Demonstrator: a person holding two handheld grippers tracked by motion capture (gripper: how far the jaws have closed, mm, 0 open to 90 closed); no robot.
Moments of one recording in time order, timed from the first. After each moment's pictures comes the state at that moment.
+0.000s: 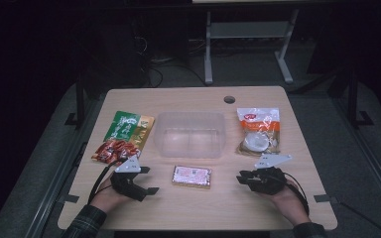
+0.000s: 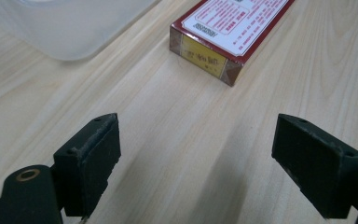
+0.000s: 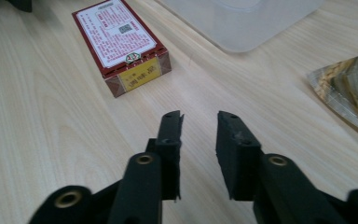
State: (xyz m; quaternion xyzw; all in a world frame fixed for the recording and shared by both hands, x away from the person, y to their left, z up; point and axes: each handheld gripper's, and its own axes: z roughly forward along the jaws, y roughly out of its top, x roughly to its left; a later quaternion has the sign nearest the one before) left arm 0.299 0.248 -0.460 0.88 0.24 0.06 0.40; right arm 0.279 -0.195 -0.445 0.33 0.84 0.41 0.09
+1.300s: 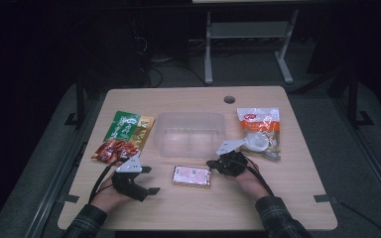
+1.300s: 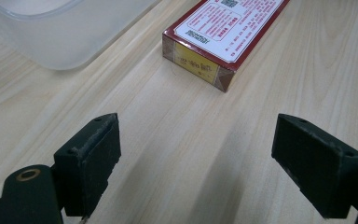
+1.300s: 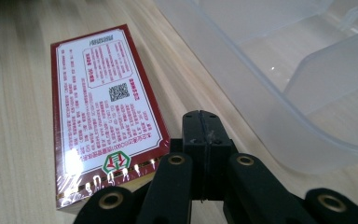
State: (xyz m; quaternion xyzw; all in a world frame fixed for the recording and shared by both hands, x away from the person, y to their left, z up) left arm 0.299 0.244 -0.457 0.89 0.23 0.06 0.40; right arm 0.345 -0.110 -0.465 0.26 0.87 0.41 0.07
